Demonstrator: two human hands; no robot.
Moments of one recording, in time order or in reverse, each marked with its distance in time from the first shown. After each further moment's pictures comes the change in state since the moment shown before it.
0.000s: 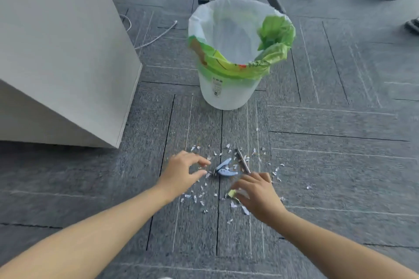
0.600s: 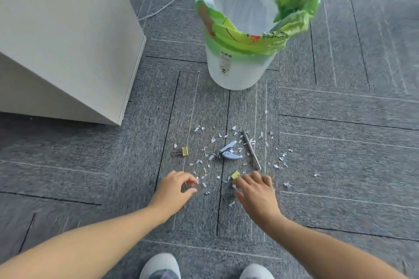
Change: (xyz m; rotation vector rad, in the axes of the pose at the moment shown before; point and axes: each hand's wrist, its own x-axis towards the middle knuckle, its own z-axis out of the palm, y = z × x) left_hand -0.072 -0.048 0.062 0.007 -0.083 -0.293; right_hand -0.023 -0.003 0.061 -0.204 -0.036 0.099
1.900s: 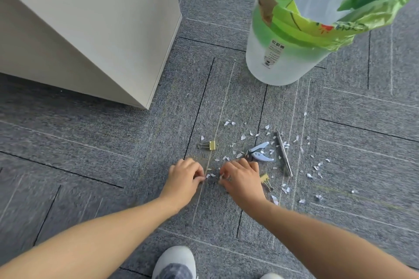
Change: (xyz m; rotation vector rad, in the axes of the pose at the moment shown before) left_hand 0.002 -0.032 -0.010 0.142 0.124 -0.067; right_hand 0.069 -0.086 0.001 0.191 -0.089 -0.087
